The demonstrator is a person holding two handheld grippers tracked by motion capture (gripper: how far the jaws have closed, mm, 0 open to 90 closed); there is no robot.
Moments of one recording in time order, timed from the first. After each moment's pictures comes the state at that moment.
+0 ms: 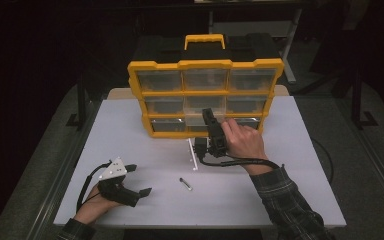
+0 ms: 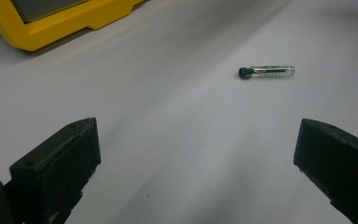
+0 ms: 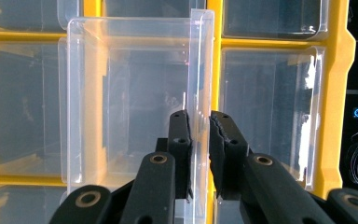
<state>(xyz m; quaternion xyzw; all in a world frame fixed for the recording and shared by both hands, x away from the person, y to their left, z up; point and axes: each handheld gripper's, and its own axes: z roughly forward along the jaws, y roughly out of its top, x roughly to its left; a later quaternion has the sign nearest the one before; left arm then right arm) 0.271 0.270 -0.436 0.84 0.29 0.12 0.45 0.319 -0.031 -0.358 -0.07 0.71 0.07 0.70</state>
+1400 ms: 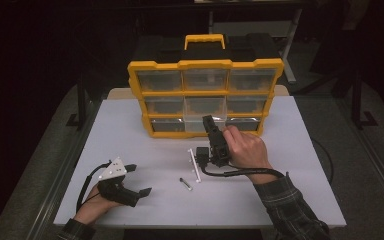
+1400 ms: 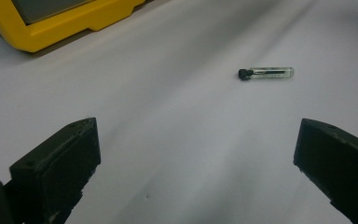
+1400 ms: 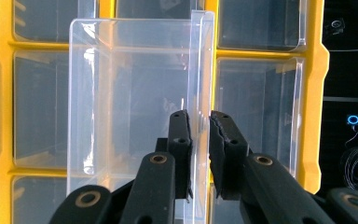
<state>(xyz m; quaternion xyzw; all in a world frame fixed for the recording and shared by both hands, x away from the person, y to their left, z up) 0.270 0.270 -0.436 0.84 0.29 0.12 0.45 0.295 -0.035 -0.360 -0.09 0.71 0.07 0.70</state>
